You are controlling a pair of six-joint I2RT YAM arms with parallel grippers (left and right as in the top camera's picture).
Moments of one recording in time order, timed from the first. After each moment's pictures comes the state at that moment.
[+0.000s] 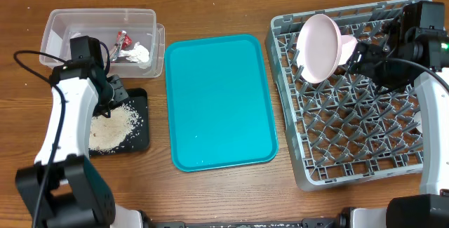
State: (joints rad) left arm 0.21 1.68 1.27 -0.96 -0.11 -0.32; right arm -0.14 1.56 1.61 -1.25 -0.15 0.22
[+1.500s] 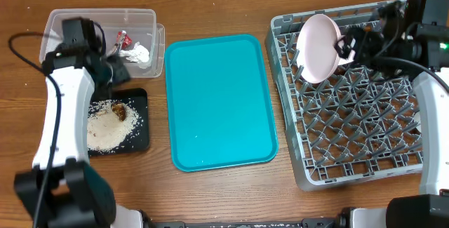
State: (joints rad) left arm 0.16 1.66 1.44 -0.91 0.08 -0.28; right arm -0.11 1.56 1.61 -1.02 -0.40 0.20
